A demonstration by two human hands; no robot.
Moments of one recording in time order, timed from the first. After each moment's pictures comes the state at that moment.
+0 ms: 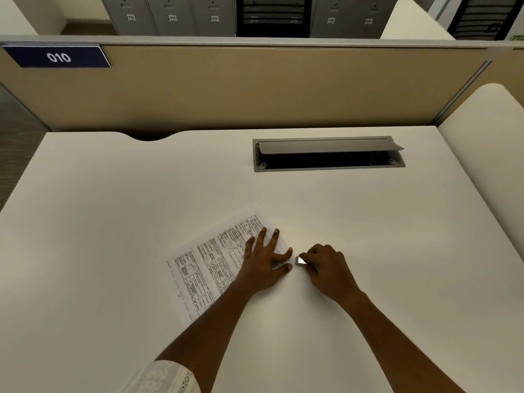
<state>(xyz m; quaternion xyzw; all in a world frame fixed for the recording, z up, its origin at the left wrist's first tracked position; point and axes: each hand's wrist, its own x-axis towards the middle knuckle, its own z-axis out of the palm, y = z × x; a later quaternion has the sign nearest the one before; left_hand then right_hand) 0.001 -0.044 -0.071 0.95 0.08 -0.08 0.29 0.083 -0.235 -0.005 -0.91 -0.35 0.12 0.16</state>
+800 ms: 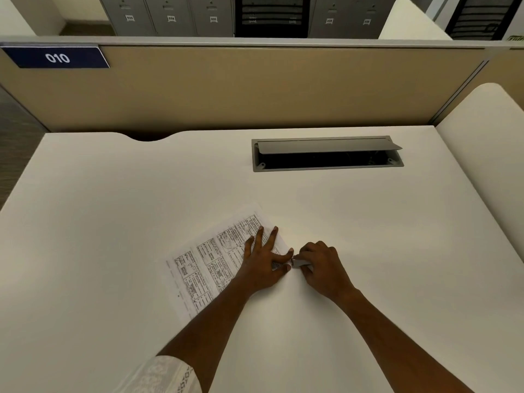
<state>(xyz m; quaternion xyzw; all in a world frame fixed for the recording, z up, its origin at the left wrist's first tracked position) 0.001 -0.044 -0.067 0.95 0.06 -0.08 0.29 0.081 -0.227 -0.007 -0.90 -0.38 0.10 0.18</state>
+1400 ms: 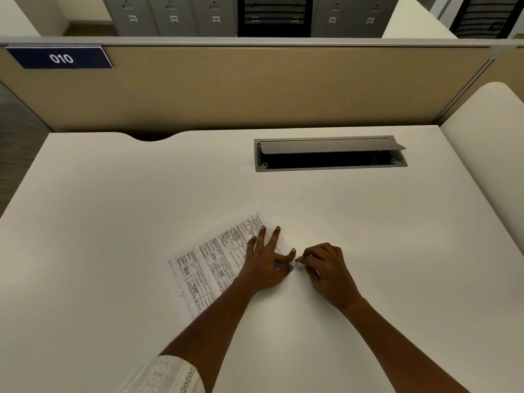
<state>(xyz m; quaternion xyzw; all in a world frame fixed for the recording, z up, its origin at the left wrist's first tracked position) 0.002 -0.045 -0.059 0.95 0.07 -0.09 0.29 0.077 -0.240 -0.016 -0.88 -0.43 0.01 0.22</state>
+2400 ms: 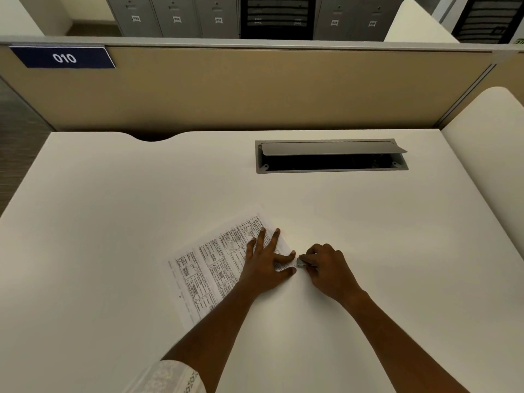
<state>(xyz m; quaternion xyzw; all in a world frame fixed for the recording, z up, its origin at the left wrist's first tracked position) 0.000 -0.049 -0.056 0.94 0.11 -0.06 0.33 0.090 -0.230 -0.002 -0.90 -0.38 0.14 0.14</state>
